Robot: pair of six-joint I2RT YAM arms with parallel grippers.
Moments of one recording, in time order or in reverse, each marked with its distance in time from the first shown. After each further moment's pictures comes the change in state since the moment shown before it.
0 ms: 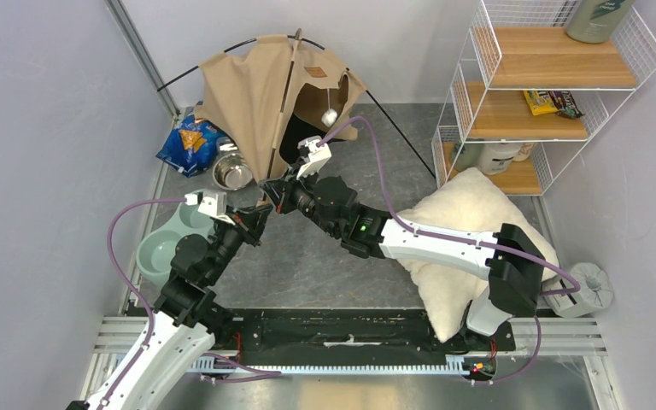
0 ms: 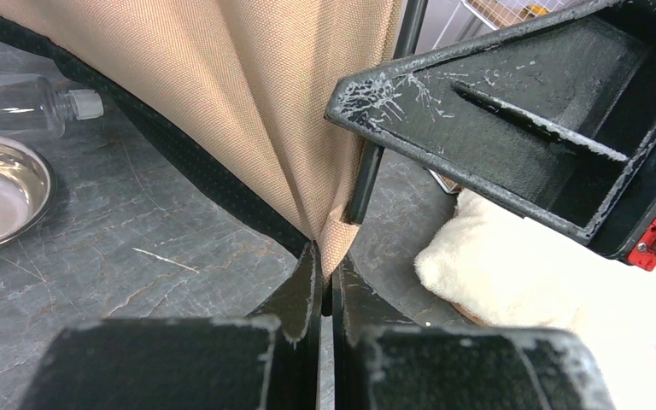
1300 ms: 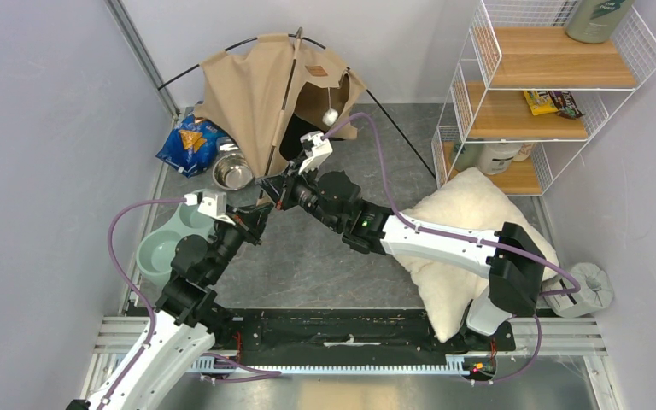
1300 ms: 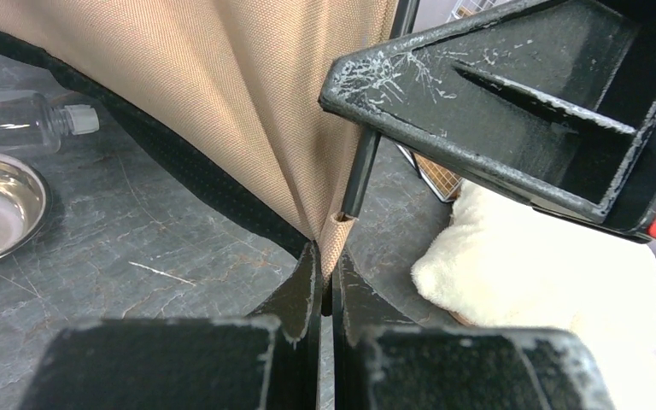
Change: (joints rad) left arm 0.000 0.006 -0.014 0.051 0.006 0.005; right arm -0.029 0.000 0.010 0.017 -0.087 0.070
